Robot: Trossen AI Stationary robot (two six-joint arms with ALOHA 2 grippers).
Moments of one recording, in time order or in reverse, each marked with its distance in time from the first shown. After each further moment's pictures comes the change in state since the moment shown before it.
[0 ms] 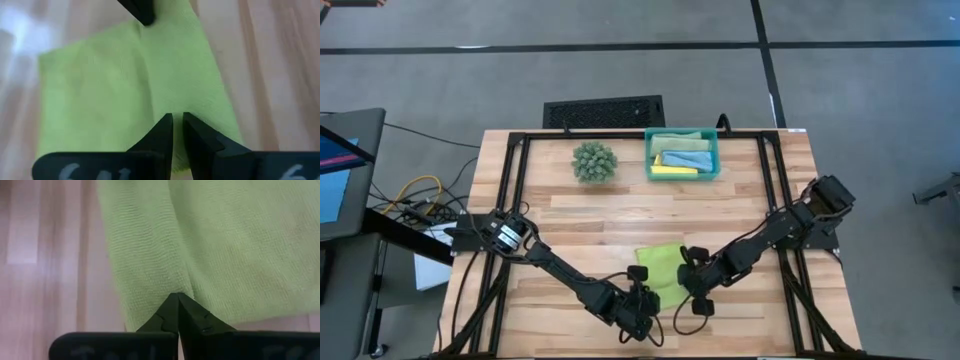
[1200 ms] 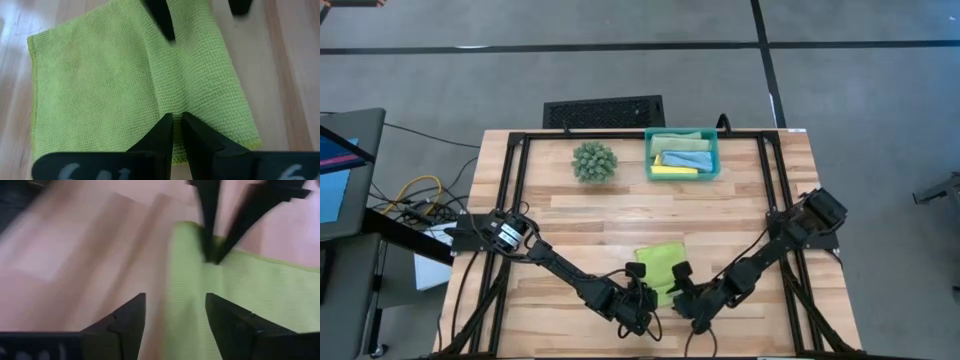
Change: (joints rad) left arm 0.015 -0.002 -0.054 0.016 0.017 0.006; right arm 0.138 0.112 0.033 0.302 0.293 -0.450
